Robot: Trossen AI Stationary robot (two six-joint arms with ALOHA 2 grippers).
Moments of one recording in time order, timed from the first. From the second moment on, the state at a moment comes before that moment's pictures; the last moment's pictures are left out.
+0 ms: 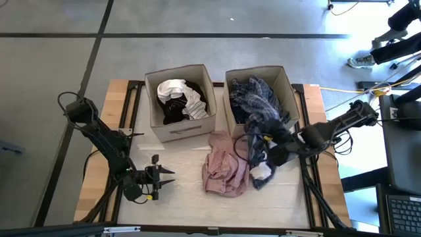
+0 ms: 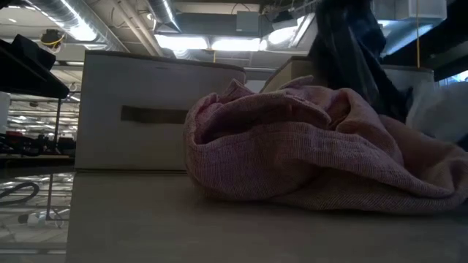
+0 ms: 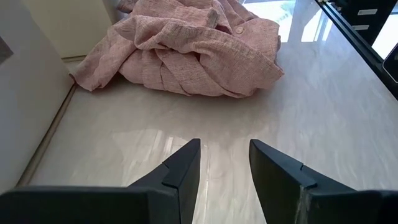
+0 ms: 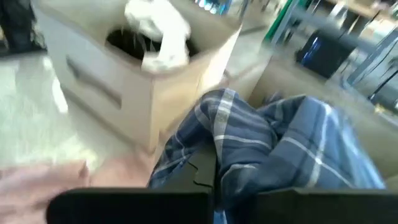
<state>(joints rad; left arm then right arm) -0.95 1.41 0.46 0.19 -0.96 -0.60 0.47 1.26 1.25 -1.00 1.05 0.75</state>
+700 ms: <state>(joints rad) -0.95 1.41 0.46 0.19 -0.95 -0.60 0.25 1.26 1.58 -0.78 1.25 0.07</state>
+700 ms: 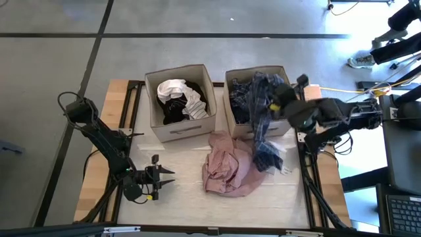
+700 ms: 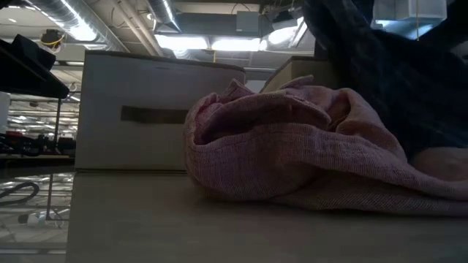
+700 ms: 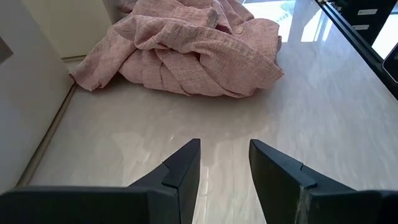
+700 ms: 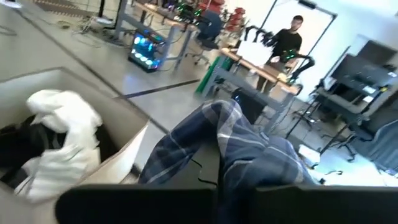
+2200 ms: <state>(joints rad) -0.95 1.41 0.46 0.19 -0.97 -0.61 -0.56 1.38 1.71 -0.76 0.76 -0.20</state>
